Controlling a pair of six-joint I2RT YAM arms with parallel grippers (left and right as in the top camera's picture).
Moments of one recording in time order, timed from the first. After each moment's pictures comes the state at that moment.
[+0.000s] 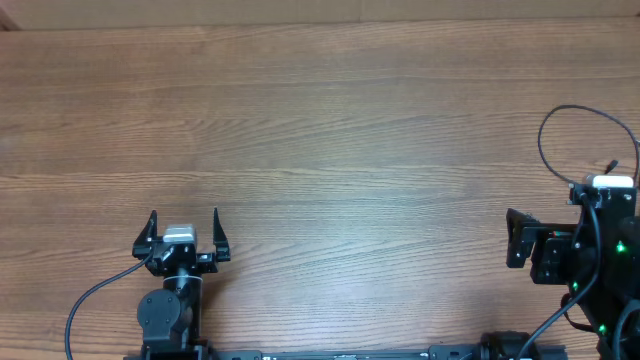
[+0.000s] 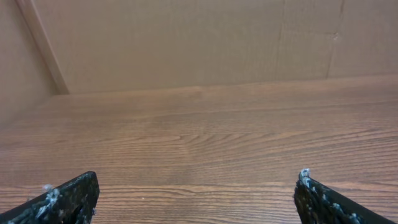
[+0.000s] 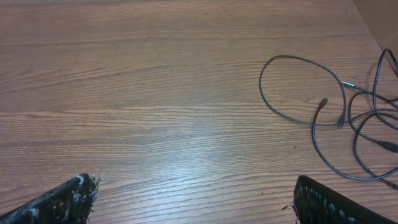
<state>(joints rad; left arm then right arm) 0.03 0.01 0.01 -0.08 -0.05 0.08 0.00 0.74 1.33 -1.31 0.05 0.01</state>
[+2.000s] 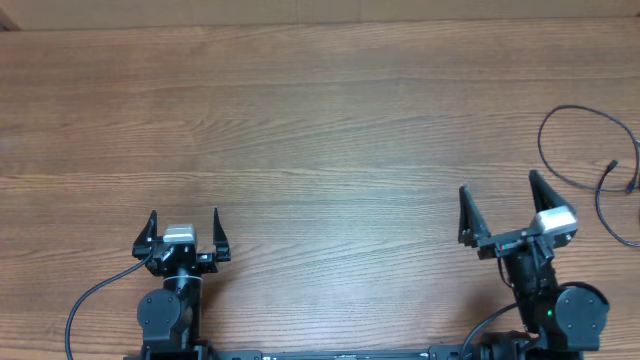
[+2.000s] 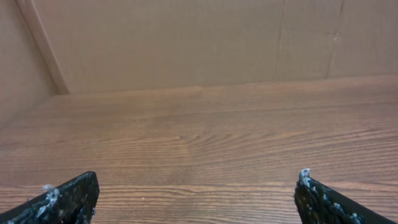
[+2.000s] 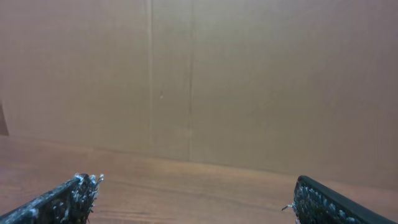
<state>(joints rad) 0.03 0.01 0.01 -0.08 -0.05 0.08 0.00 0.18 0.29 0.04 -0.23 0.01</state>
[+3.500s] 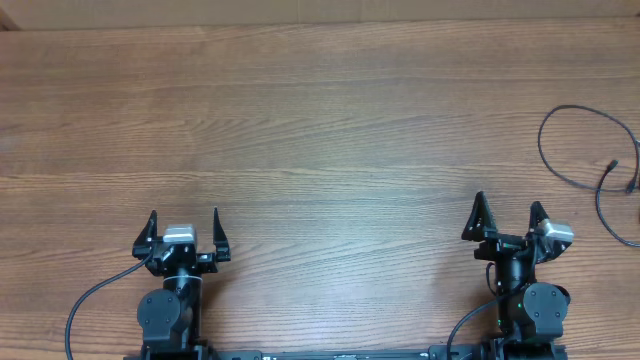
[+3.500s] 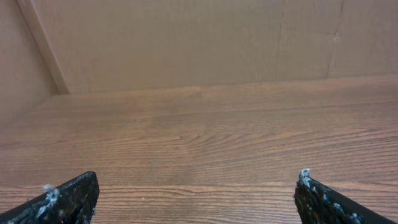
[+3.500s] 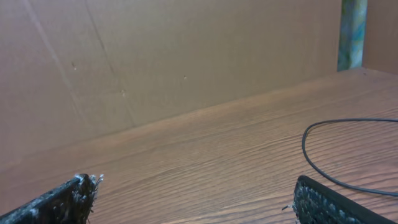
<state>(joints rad) 0.03 0.01 0.01 -0.08 -0.05 0.08 0.00 0.01 0.02 -0.02 0.10 0.26</state>
